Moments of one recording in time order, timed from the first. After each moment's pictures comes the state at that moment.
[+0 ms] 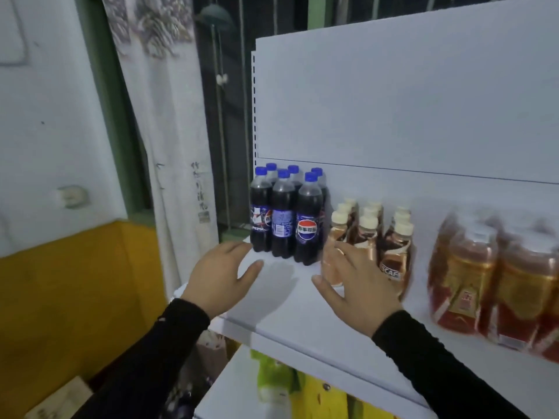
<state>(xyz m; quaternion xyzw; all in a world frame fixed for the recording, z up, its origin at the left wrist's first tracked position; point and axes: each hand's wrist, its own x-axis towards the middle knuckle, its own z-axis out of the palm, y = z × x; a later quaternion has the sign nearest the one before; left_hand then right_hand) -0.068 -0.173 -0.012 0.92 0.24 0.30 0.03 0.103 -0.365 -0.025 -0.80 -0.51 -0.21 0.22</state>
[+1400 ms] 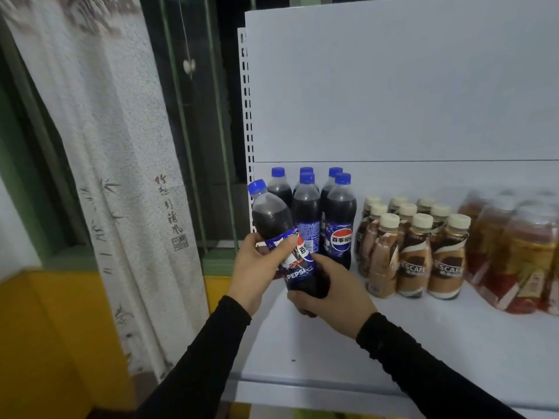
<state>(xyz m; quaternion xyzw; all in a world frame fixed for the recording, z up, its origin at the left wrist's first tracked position) 0.003 -0.034 -0.006 0.66 0.09 0.26 0.70 0.058 -0.182 -0.046 -0.80 -0.36 -0.04 0.47</state>
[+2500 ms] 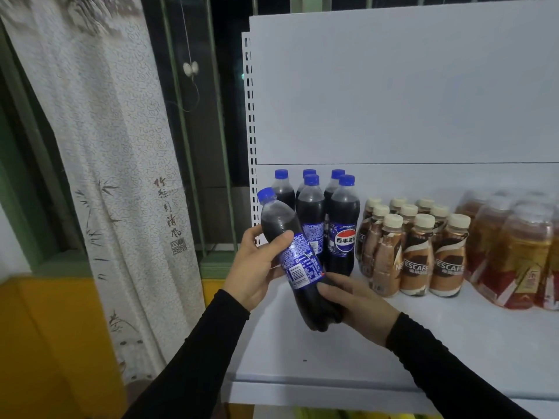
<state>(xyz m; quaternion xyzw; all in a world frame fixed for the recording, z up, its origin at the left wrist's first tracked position) -0.004 -0.017 0.004 0.58 0.06 0.20 0.78 0.049 -0.195 -0.042 -0.63 -0.27 0.27 0.68</state>
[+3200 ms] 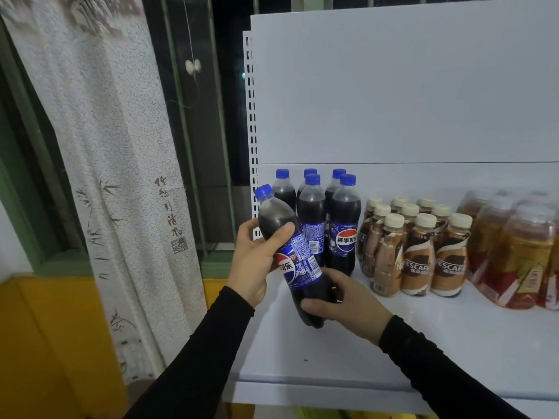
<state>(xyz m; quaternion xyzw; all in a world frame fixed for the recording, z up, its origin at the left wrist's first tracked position) -0.002 -0.018 0.008 0.58 0.08 0.26 0.76 0.040 -0.189 -0.034 -0.75 -0.32 0.14 0.56</state>
